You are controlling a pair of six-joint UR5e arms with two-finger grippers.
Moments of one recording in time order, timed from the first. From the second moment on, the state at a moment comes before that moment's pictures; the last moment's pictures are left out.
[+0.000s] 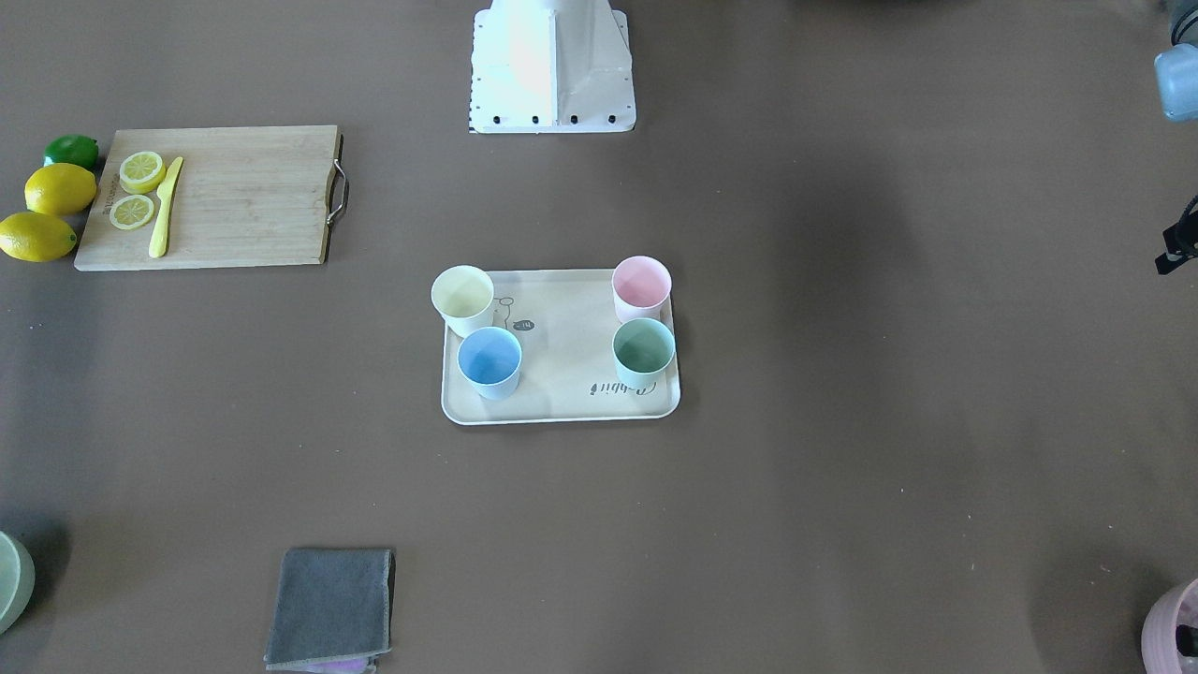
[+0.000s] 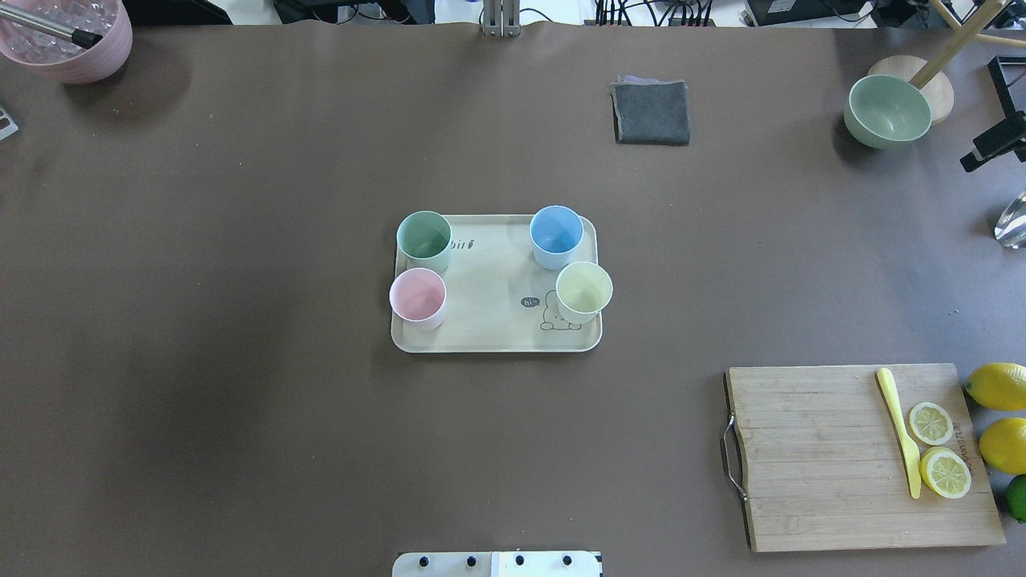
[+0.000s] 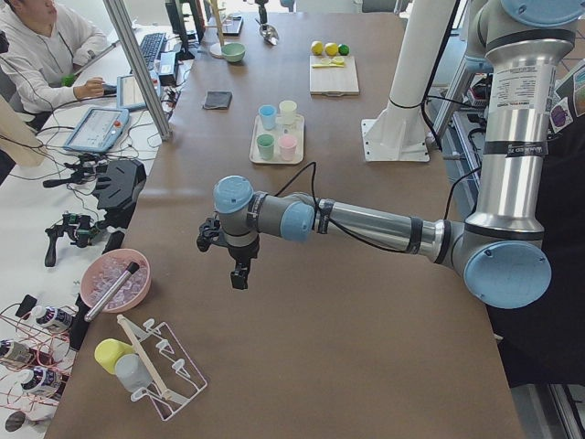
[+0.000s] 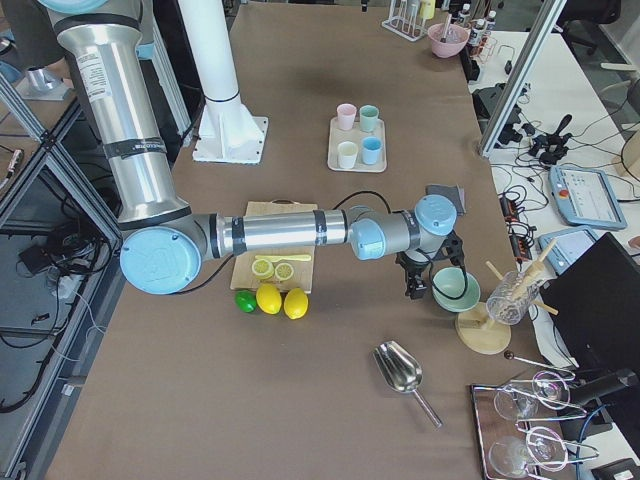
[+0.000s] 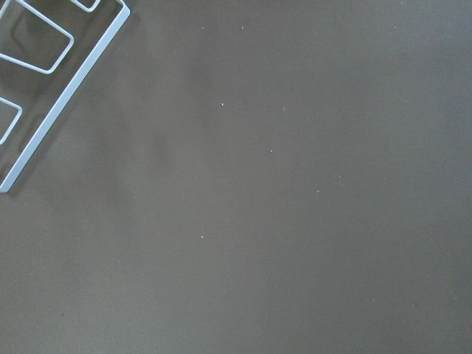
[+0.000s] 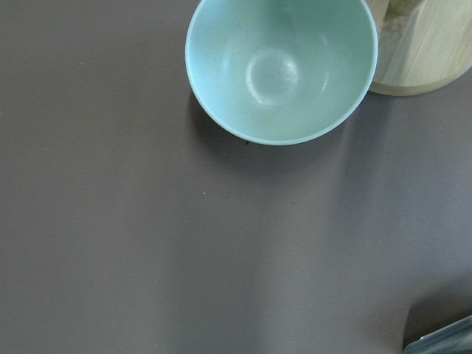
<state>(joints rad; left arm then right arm) -1.40 -1.60 -1.71 -1.60 -2.29 -0.09 1.38 -1.33 1.42 -1.42 2.41 0.08</state>
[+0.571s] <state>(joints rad) -1.40 -1.59 -1.72 -1.60 -2.29 -0.10 1.38 -1.33 1.42 -1.43 2.43 0.08</state>
